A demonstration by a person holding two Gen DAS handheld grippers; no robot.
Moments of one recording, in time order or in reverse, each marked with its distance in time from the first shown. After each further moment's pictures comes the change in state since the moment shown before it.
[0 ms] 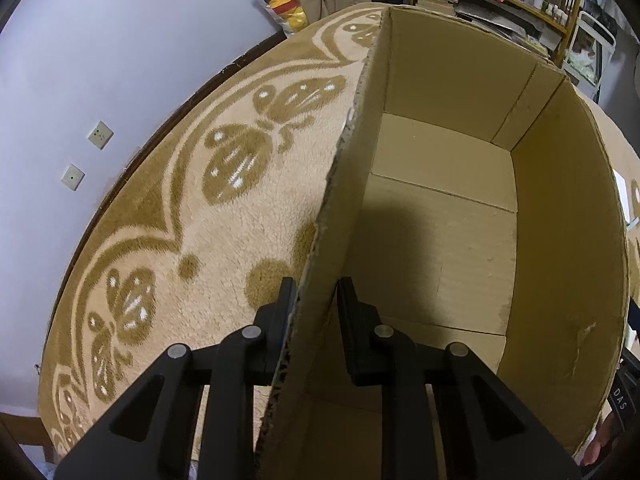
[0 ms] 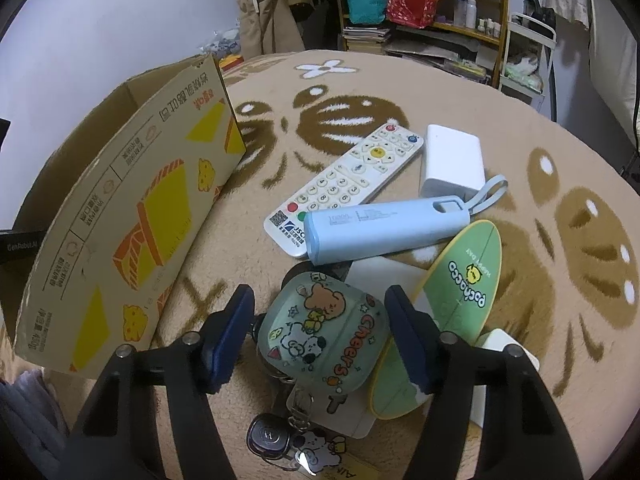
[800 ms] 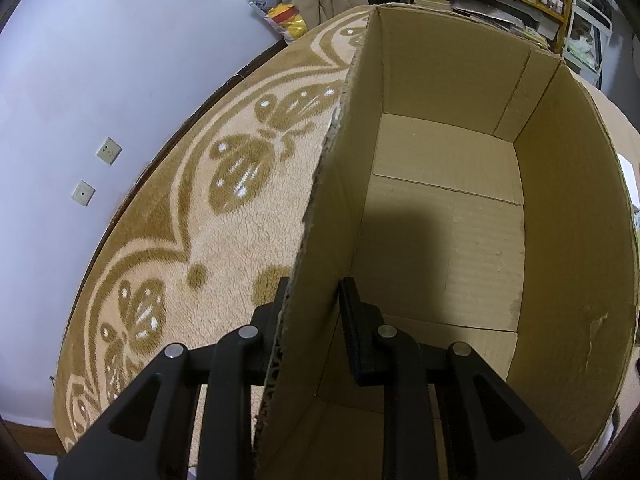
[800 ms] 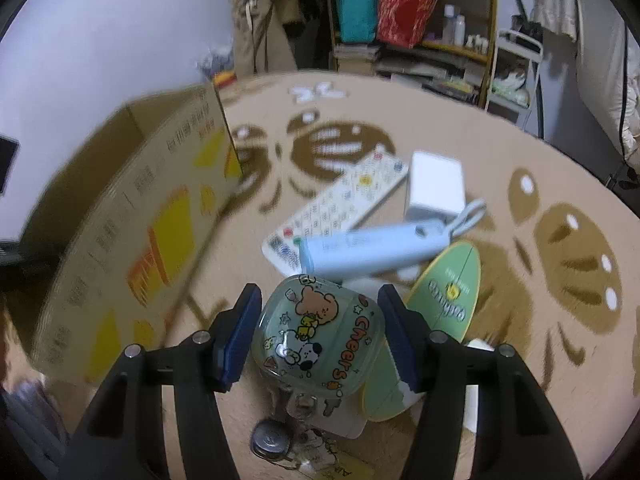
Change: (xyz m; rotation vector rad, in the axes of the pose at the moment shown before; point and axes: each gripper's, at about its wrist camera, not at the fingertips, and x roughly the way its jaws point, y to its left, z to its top) left arm 0.002 -0.004 -0.001 0.043 -0.026 0.050; right arm -0.028 0.003 0.009 0.014 -0.091 -0.035
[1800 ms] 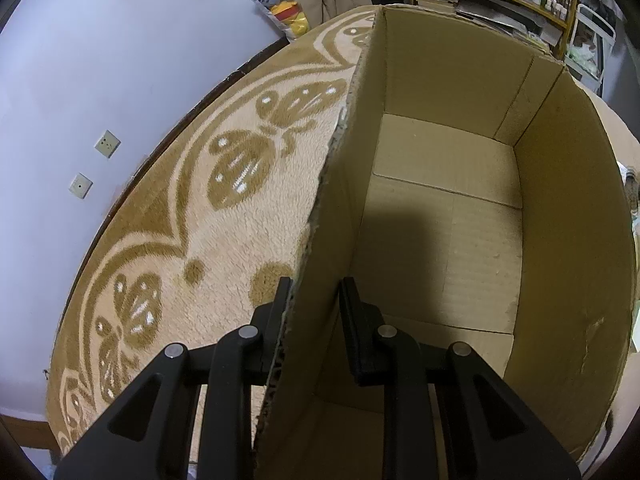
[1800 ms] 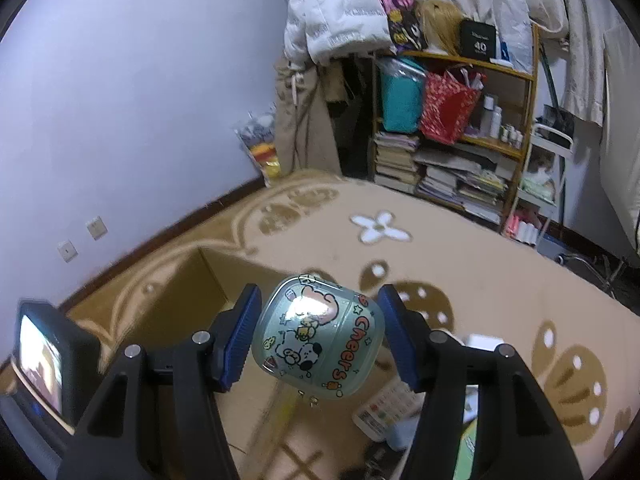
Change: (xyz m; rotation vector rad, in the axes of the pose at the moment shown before) left arm 0.002 0.004 -0.002 -0.026 0.005 -0.018; right arm -0.029 0.087 0.123 -0.094 -0.221 0.086
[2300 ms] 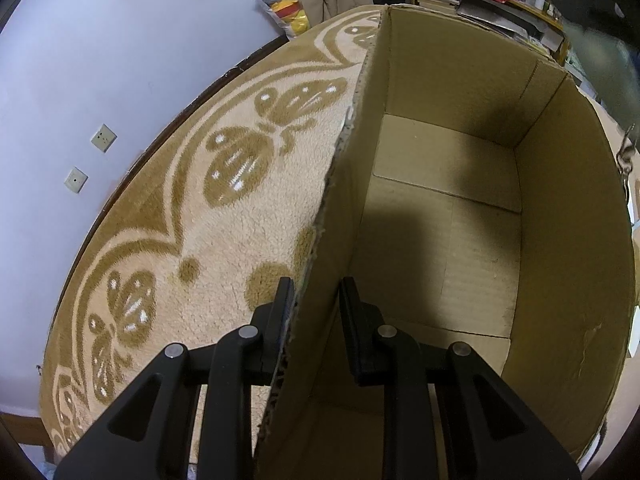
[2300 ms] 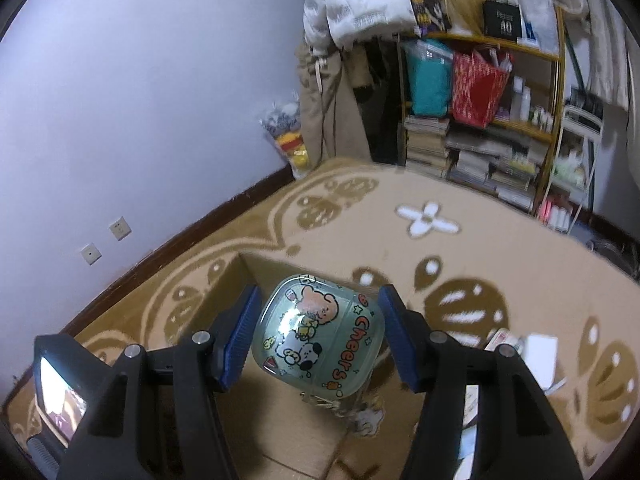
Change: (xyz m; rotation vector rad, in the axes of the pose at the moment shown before) left arm 0.004 0.004 0.001 -0.021 0.007 -0.023; right arm 0.034 0.025 -0.007 0.042 0.087 0.087
